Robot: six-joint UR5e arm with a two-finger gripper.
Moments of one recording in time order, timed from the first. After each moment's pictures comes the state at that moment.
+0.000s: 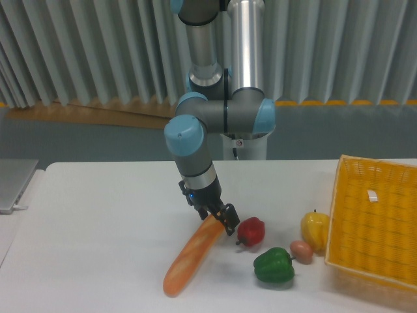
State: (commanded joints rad) arm 2.14 -1.95 -1.58 -1.16 1.77 0.71
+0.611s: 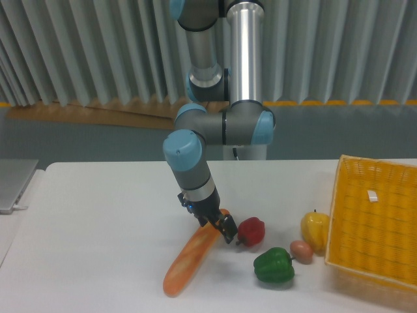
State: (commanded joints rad) arm 2.12 -2.00 -1.57 -1.16 1.77 0.71
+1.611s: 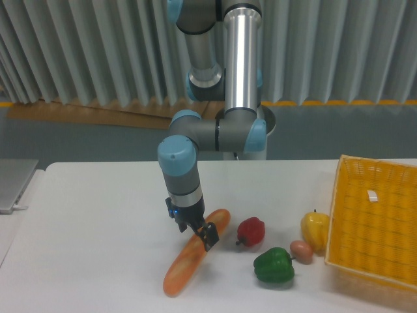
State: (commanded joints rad) arm 2.12 -2.01 -1.56 -1.08 1.56 0.67
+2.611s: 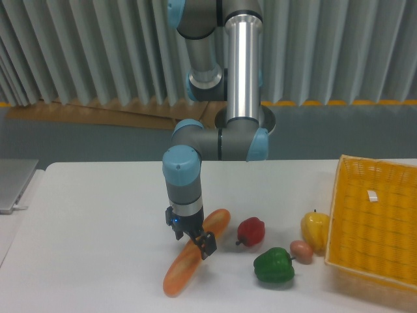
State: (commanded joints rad) arm 2.12 -2.05 -1.56 -1.07 1.59 0.68
